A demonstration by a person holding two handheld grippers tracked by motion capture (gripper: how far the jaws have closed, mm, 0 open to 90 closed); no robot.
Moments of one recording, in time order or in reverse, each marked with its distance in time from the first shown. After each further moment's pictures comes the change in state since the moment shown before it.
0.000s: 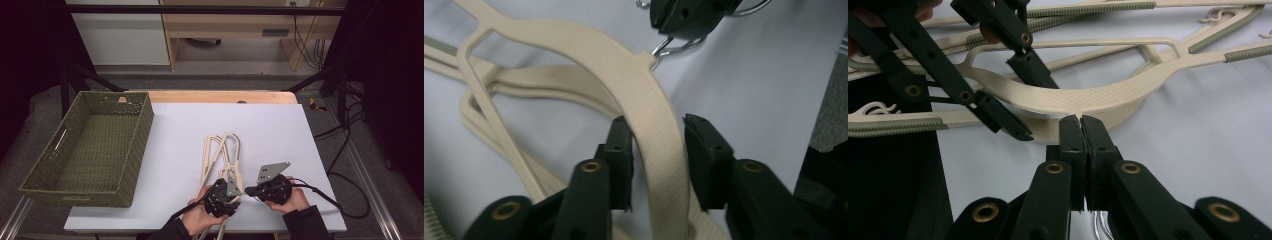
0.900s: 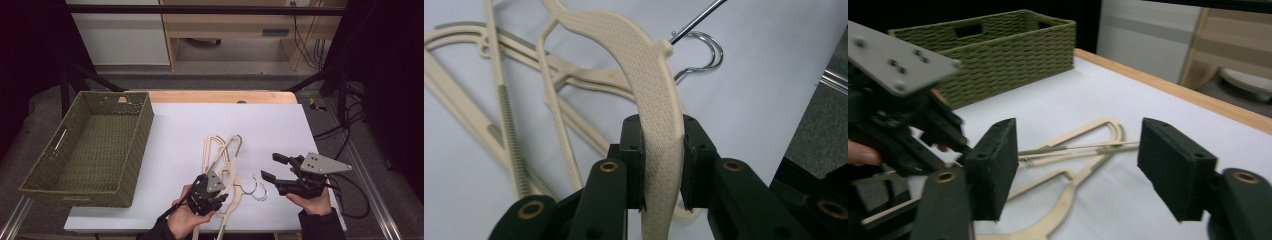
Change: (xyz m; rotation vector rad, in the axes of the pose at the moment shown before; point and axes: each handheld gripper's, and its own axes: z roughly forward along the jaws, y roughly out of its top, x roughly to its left) left arm 0.012 -0.010 -0.058 -0.115 0.065 -0.123; right arm 0.000 -0.002 -0.085 -0.530 -0.225 0.132
